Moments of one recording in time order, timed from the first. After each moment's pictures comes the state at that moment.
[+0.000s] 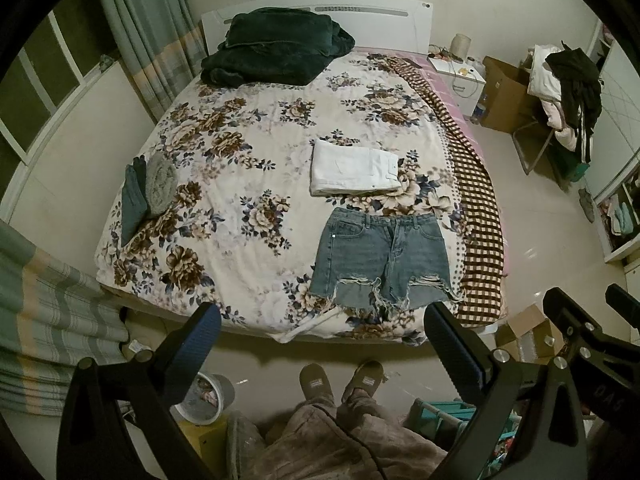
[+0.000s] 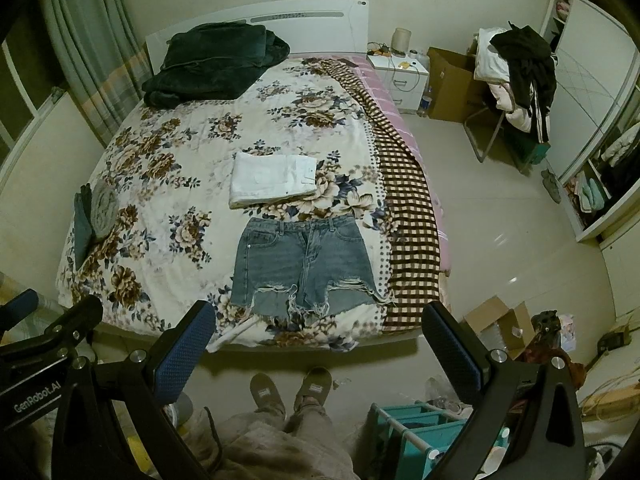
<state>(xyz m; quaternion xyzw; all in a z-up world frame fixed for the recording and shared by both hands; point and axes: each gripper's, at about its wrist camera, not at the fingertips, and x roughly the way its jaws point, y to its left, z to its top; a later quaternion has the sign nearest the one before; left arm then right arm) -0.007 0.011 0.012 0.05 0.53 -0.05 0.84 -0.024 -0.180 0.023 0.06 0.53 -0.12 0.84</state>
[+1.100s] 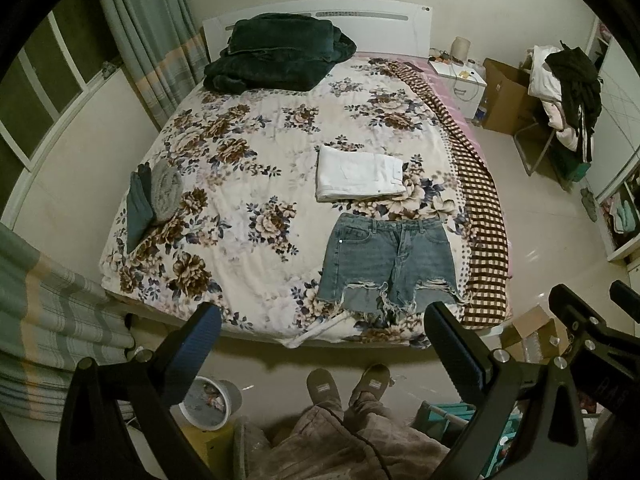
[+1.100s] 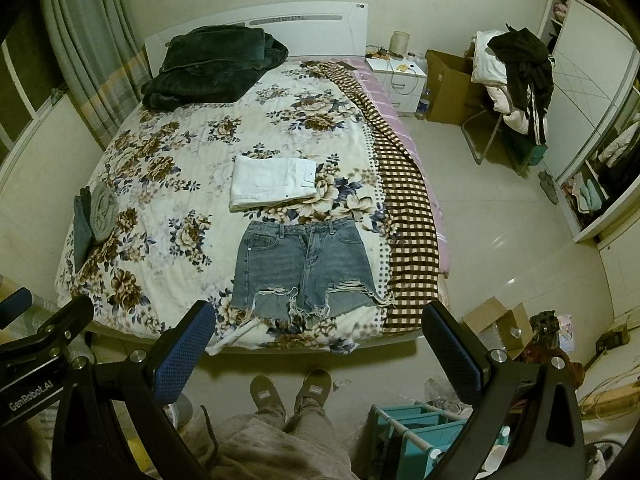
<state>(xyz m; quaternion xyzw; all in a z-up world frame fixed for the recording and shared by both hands) 0.000 0.036 0.032 0.05 0.53 -0.05 0.85 -0.029 -0.174 0.027 0.06 0.52 -0.12 0.84</state>
